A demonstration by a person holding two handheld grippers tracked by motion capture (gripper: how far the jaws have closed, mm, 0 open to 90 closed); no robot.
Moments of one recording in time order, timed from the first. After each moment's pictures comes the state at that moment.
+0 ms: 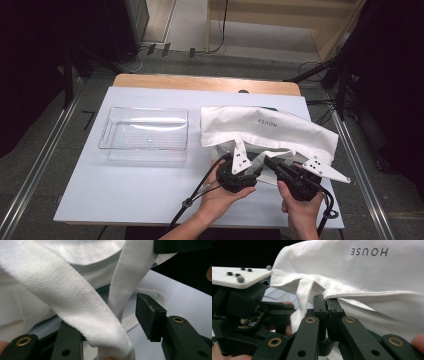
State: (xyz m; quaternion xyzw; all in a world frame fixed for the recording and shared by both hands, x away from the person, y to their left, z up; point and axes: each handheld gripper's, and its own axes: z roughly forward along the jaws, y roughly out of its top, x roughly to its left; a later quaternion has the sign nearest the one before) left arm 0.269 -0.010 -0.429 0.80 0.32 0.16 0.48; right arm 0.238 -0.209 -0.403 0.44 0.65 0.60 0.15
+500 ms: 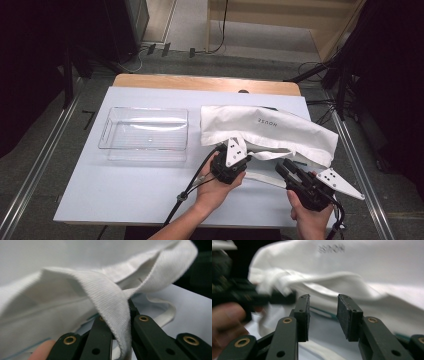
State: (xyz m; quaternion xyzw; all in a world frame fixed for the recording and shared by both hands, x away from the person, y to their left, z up) left arm 0.282 0.011 -0.401 0.79 0.32 0.18 0.49; right arm 0.217 -0.237 -0.420 0.48 0.62 0.58 0.21
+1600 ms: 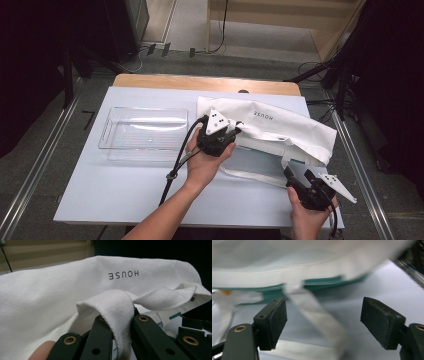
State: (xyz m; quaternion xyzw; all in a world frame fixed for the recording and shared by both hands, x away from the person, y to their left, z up) left arm 0.321 0.042 -0.349 0.75 0.35 0.19 0.53; right arm 0.228 -0.252 -0.464 0.67 0.53 0.46 0.26
